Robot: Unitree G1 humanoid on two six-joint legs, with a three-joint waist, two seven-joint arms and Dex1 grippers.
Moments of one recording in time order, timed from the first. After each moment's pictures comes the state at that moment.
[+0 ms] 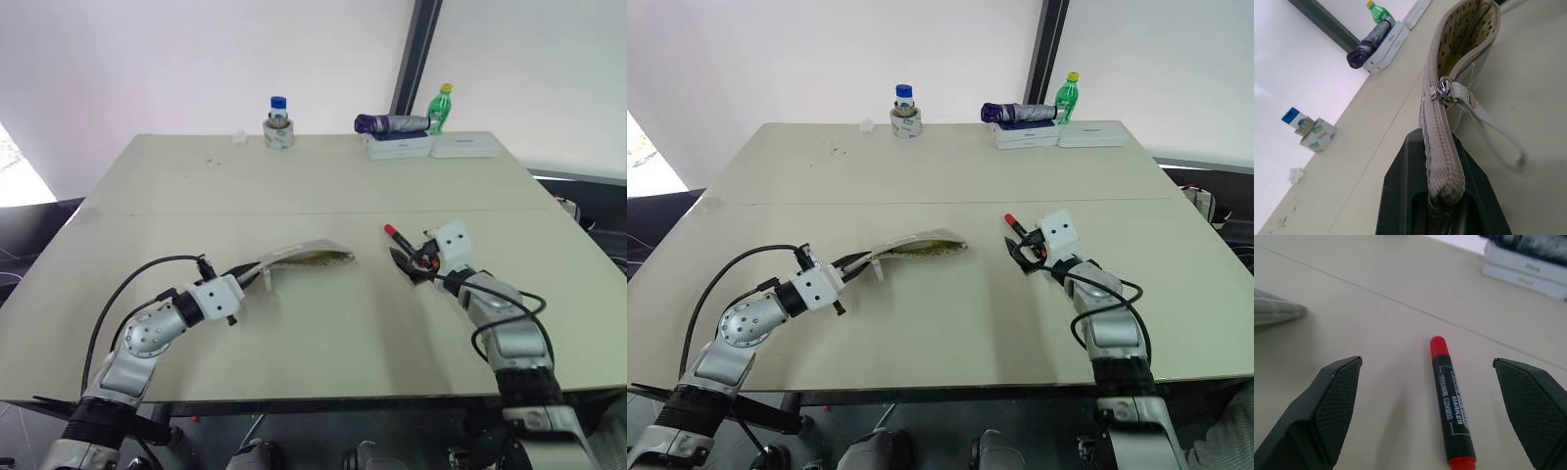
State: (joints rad) left arm -0.26 0.59 -0.06 0.14 0.10 -0.49 -0.56; right arm -0.48 -0.43 -0.10 0.24 0.10 0.29 0.48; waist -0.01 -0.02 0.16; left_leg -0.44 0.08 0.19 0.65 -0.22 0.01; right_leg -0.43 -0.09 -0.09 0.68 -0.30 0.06
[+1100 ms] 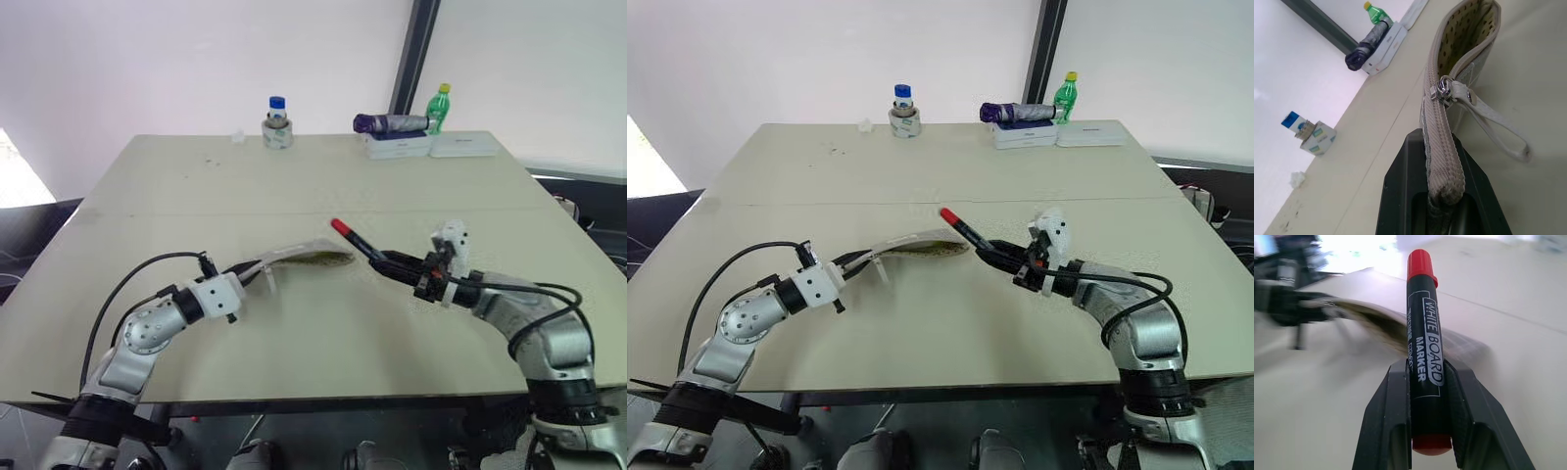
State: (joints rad) left arm -0.28 0.60 -0.07 0.12 0.11 -0.47 -0.57; right arm -0.38 -0.55 -0.10 -0.22 0.53 0.63 0.93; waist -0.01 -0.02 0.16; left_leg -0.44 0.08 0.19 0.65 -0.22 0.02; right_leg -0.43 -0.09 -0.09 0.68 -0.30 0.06
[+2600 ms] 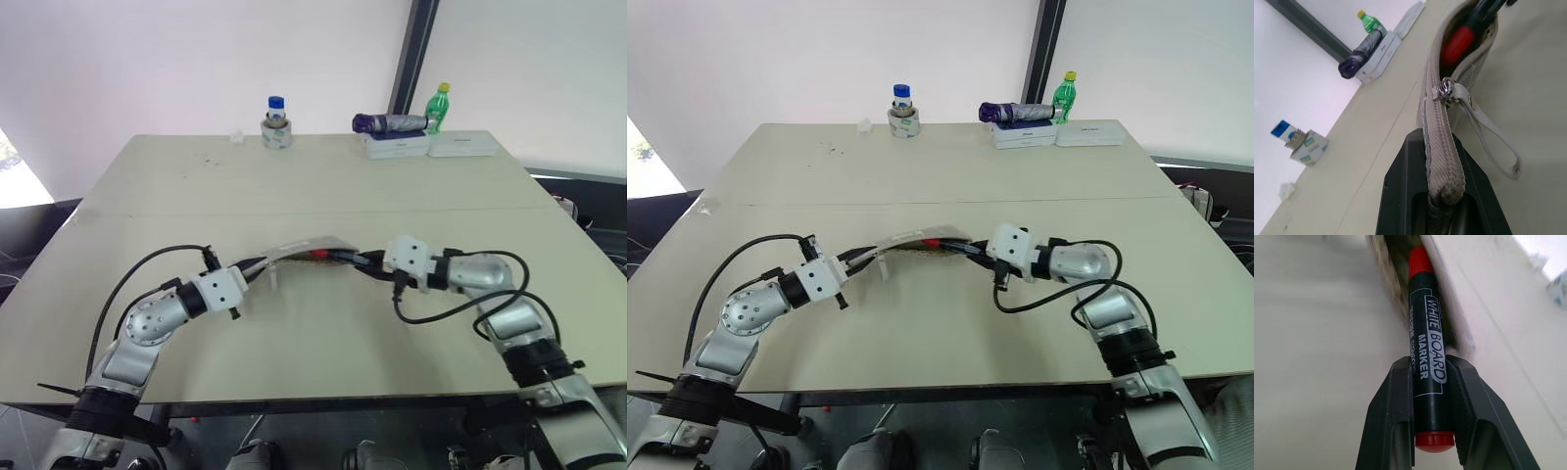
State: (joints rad) left arm -0.32 0.59 -0.07 0.09 0.06 -0.43 -0.65; right arm -0.59 -0.58 0.19 0.17 0.01 -0.07 0.97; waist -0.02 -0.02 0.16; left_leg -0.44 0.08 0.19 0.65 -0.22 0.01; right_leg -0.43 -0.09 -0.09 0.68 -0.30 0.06
